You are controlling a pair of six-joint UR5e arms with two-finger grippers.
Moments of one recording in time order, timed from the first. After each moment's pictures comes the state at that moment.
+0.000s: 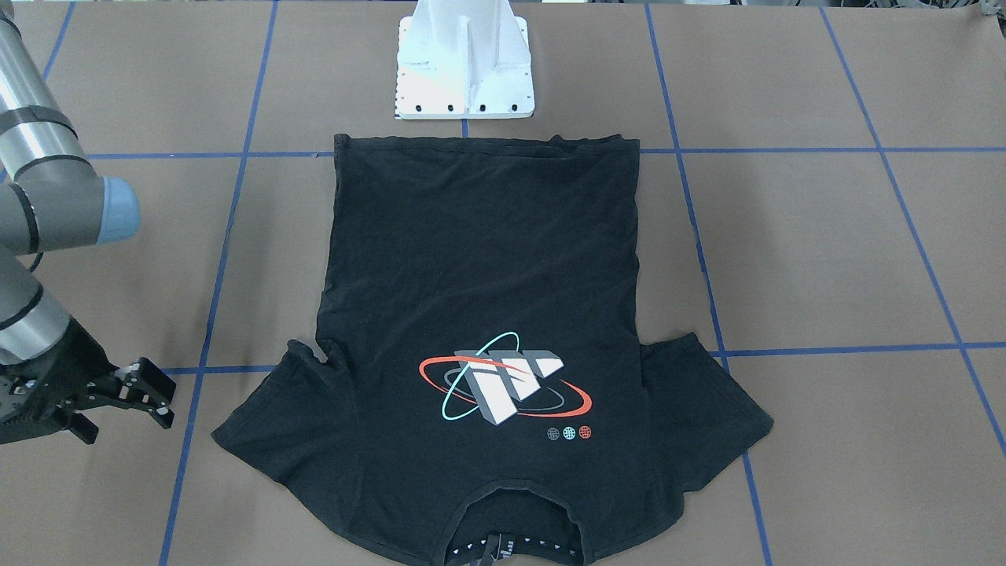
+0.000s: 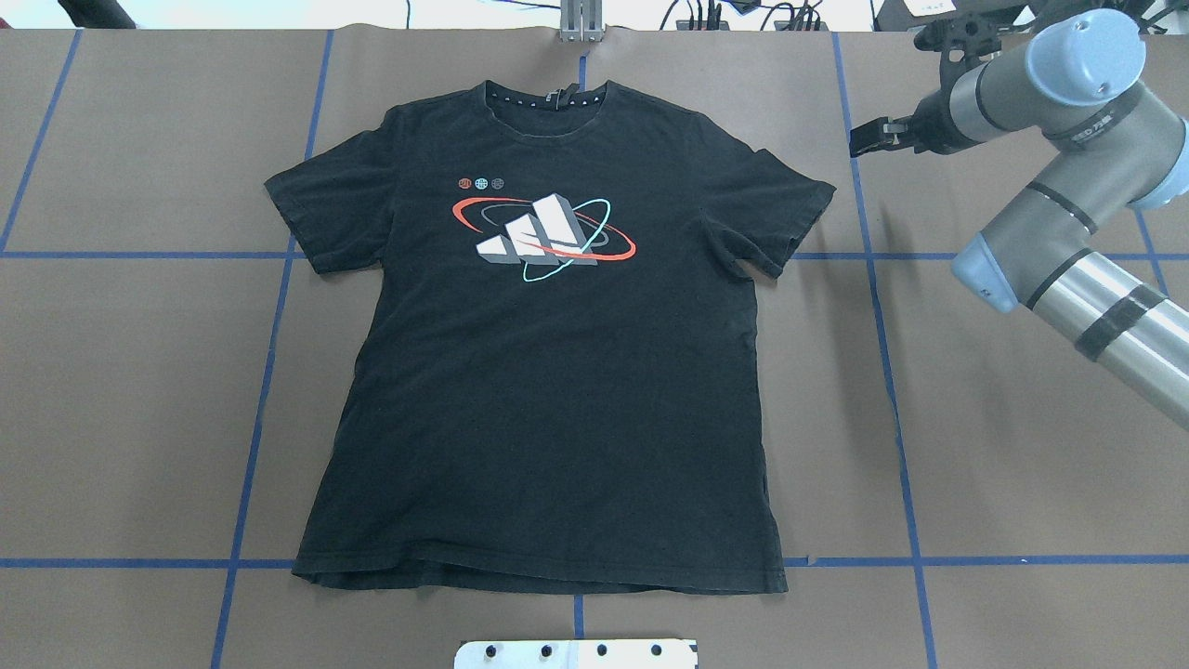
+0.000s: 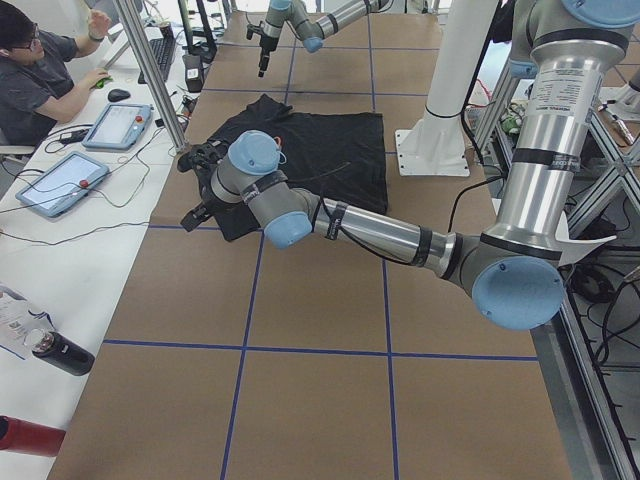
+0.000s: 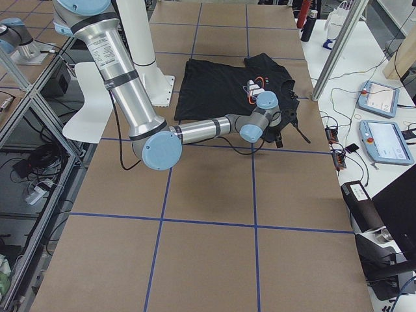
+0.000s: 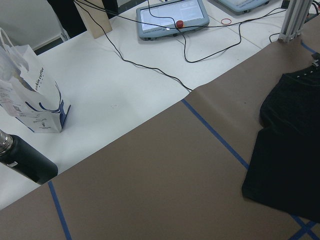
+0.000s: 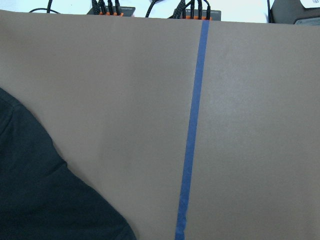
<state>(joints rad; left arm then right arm) -1.46 -1.75 -1.66 -2.29 -2.28 -0.15 0.99 -1.10 1.24 -0.79 1.97 0.85</state>
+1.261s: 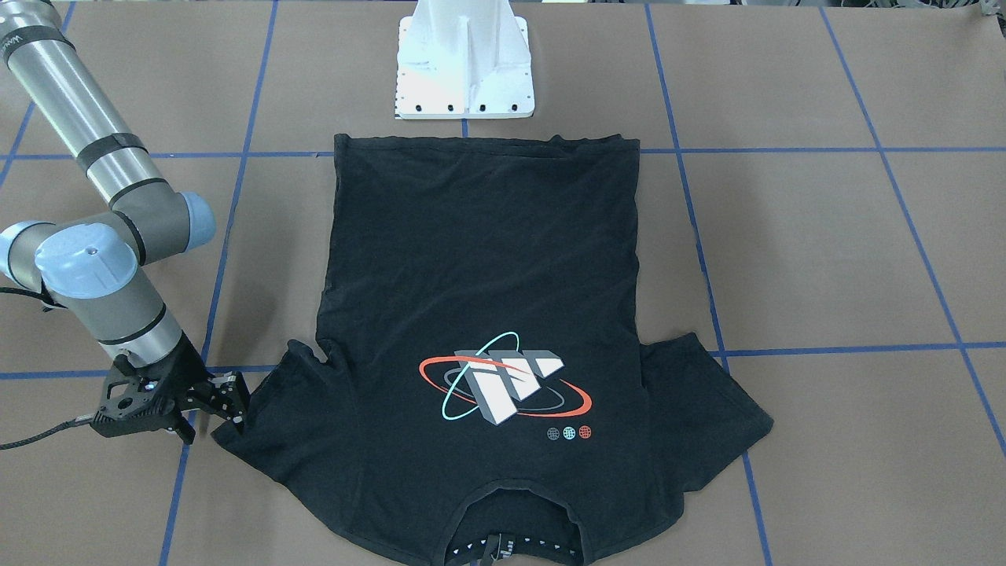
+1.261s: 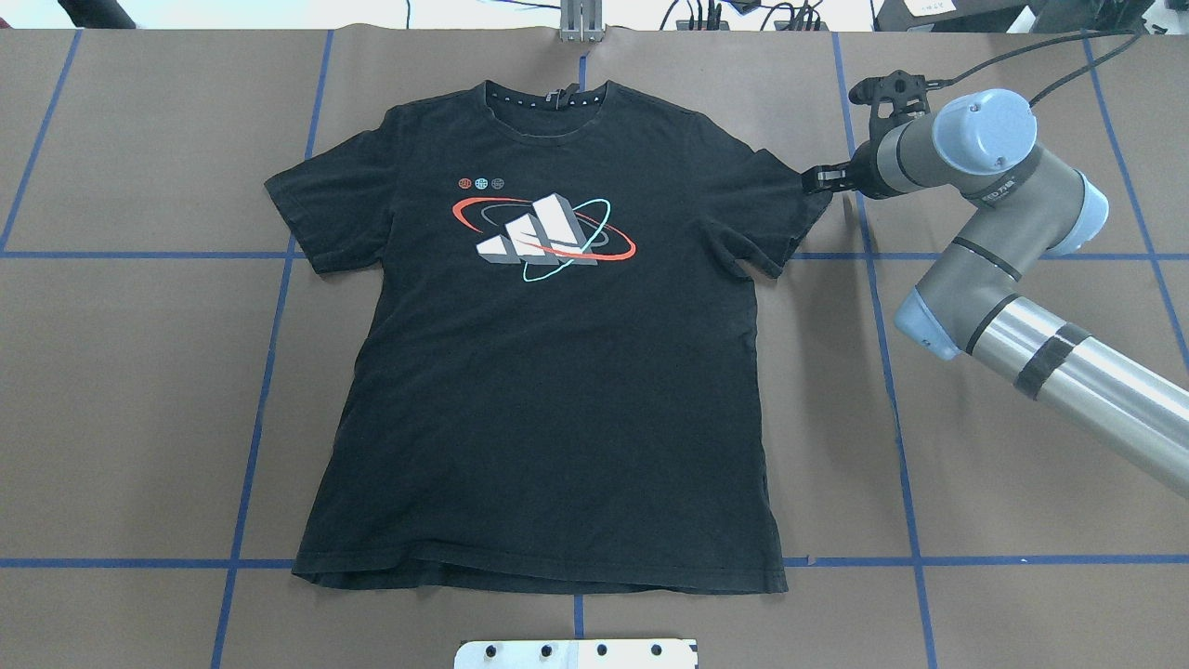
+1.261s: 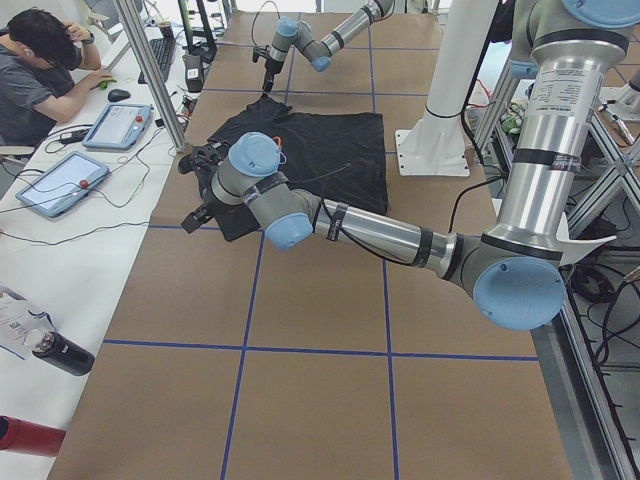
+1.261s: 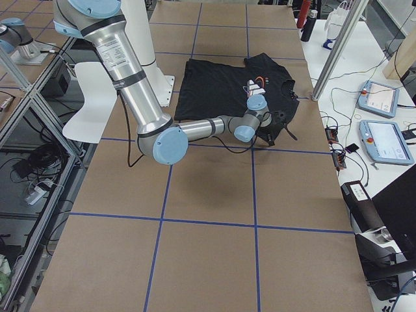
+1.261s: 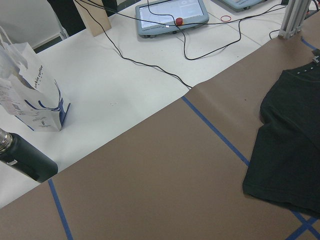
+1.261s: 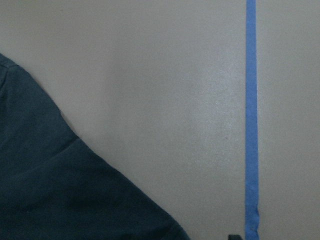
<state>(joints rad) -1.46 -1.74 -1.66 -2.29 -2.28 -0.14 0.87 -1.06 1.18 -0.76 1.84 0.91</state>
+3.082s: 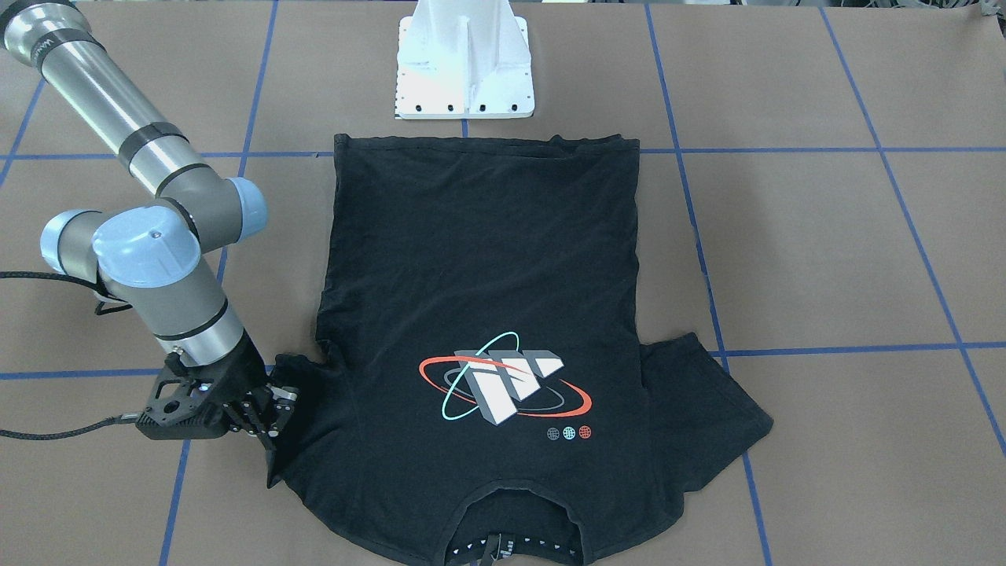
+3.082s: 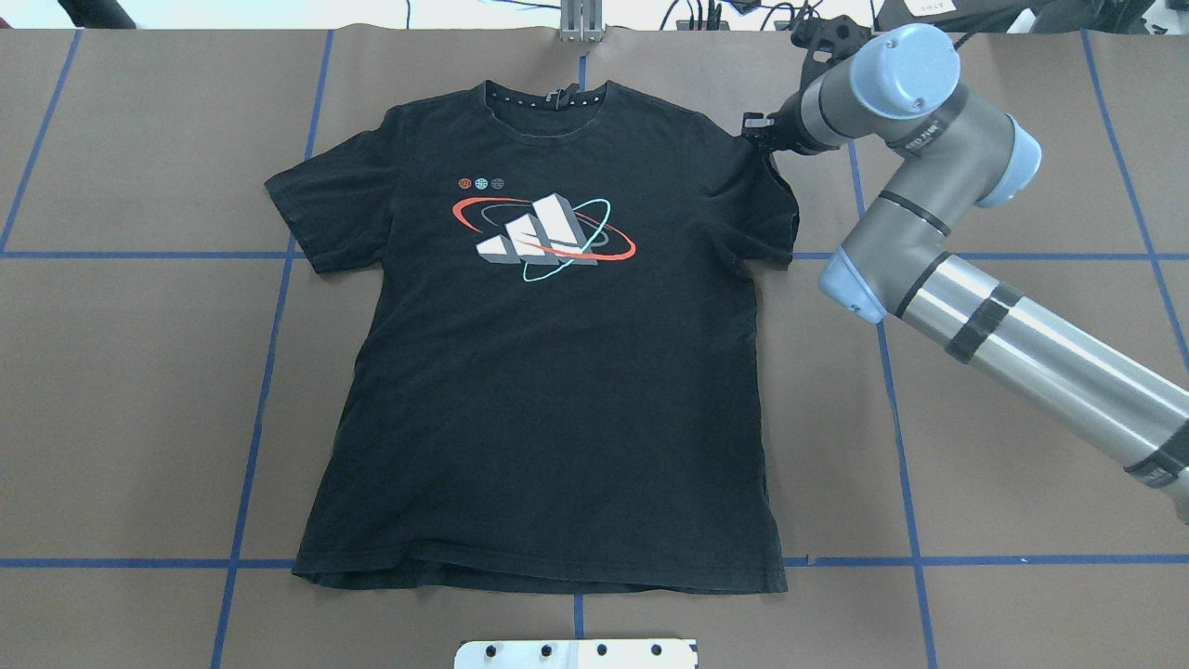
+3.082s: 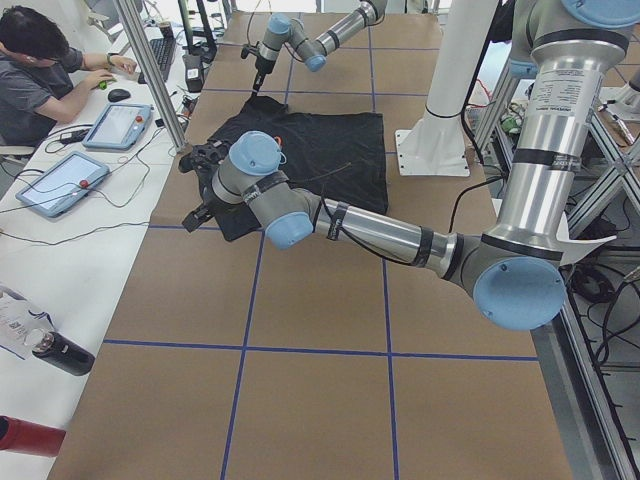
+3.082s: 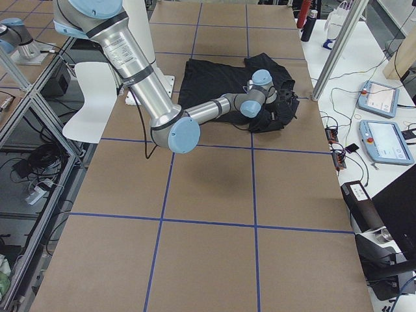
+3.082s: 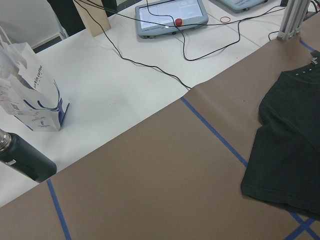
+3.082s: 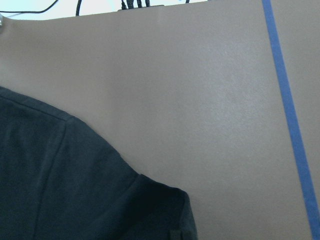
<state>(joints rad) -1.46 -1.74 -1.66 -2.29 -2.28 -0.15 0.85 -0.90 1.24 -0.96 1.81 1.16</state>
